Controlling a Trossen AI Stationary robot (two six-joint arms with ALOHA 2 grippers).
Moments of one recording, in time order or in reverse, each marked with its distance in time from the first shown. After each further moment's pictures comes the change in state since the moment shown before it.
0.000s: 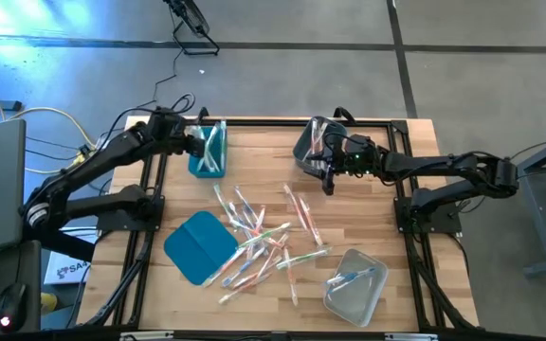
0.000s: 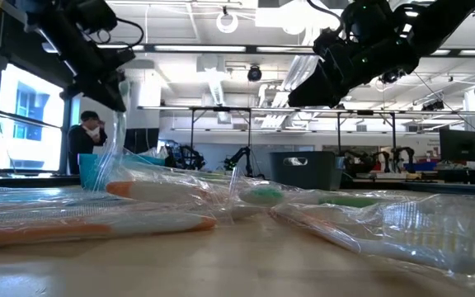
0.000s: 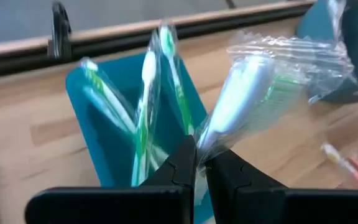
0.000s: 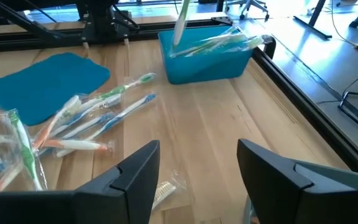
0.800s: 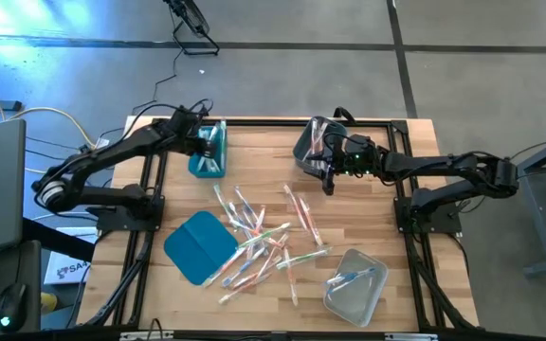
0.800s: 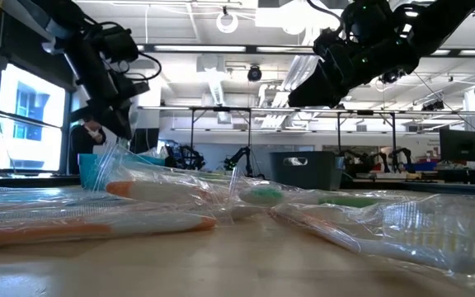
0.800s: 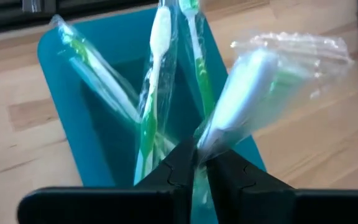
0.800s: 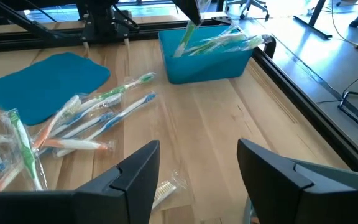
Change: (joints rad) left arm 0.000 0.250 0.000 0.075 -0.003 -0.022; right arm 0.000 0.000 0.000 0.000 0.000 0.000
